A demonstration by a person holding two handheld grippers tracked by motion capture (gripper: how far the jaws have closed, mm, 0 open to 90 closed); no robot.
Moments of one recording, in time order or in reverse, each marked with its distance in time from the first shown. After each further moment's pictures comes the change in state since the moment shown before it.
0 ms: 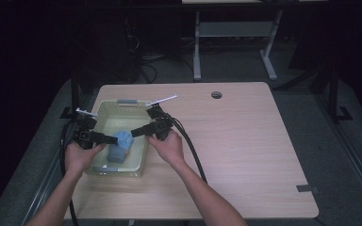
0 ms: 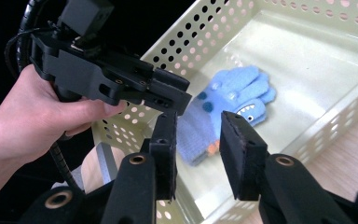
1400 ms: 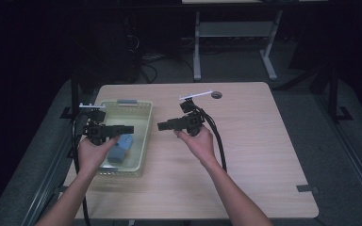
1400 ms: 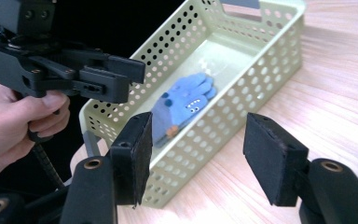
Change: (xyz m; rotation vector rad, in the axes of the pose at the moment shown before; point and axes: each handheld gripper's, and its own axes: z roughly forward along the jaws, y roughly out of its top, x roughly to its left) left arm -0.061 0.010 -0.010 -0.204 -0.152 0.082; right arm -0.038 -0.015 -0.082 -0.083 -0.048 0.002
